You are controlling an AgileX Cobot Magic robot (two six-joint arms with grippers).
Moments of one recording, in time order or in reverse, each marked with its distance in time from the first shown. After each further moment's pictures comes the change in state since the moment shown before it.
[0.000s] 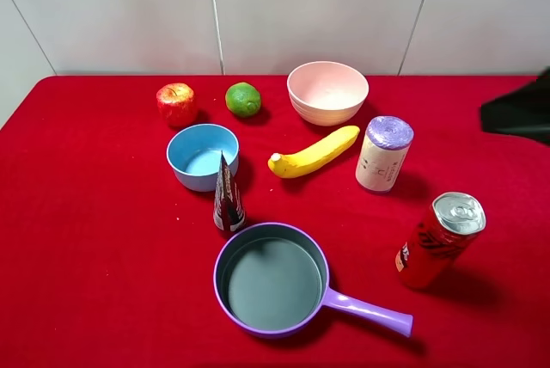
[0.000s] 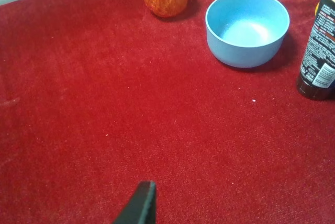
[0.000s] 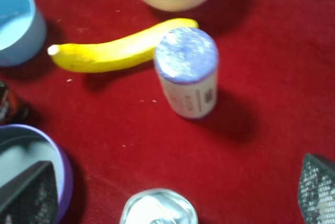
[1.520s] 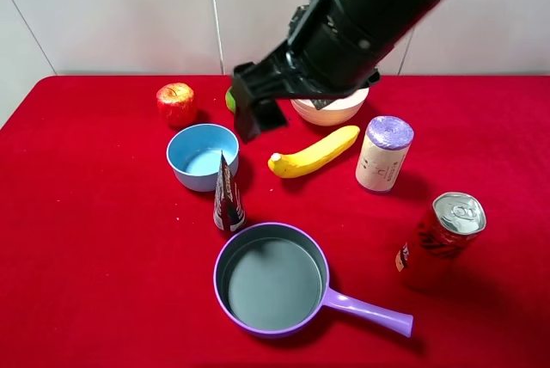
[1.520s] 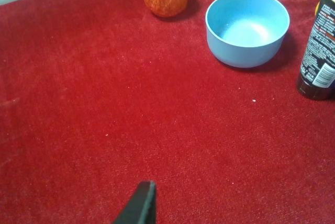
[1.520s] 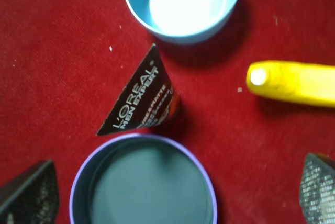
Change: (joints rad) left arm 0.000 0.000 0.000 0.000 0.000 0.000; right arm 0.493 0.795 -0.529 -0.037 0.050 0.194
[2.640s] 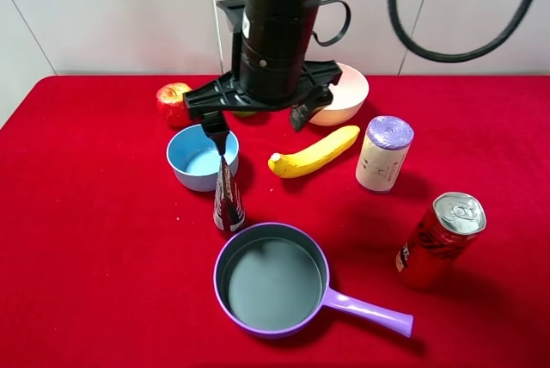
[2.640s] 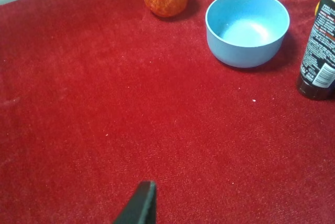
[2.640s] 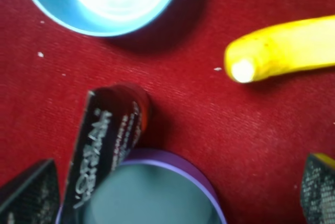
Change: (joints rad) left arm 0.000 0.000 0.000 0.000 0.000 0.000; right arm 0.050 0.352 -0.312 -0.136 0.191 0.306
